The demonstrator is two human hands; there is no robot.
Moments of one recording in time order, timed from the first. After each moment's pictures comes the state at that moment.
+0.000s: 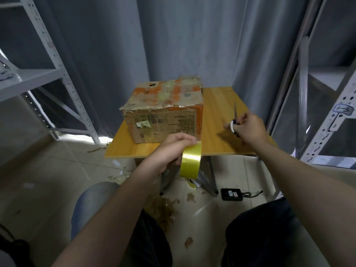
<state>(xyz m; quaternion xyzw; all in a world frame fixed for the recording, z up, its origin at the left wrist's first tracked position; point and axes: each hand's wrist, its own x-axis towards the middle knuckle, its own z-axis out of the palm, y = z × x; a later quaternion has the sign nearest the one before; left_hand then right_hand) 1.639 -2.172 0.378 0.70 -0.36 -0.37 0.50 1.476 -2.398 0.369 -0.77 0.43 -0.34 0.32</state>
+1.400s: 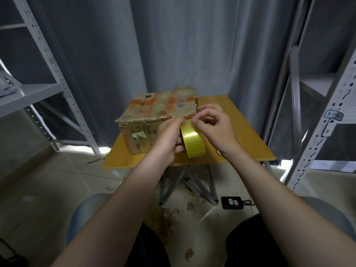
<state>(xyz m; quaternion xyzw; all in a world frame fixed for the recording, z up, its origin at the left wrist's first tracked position) 1.617 -2.205 0.435 0.62 -0.20 -0.33 0.68 1.507 -2.303 0.426 -0.74 0.13 -0.45 0.48</state>
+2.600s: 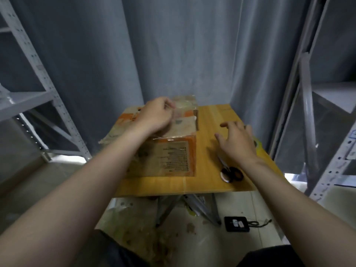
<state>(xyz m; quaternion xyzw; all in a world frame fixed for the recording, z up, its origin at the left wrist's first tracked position) 1.727 -2.289 0.484 0.82 -0.43 -0.03 0.37 1.530 -2.422 0.395 -0.84 0.43 -0.27 0.16</state>
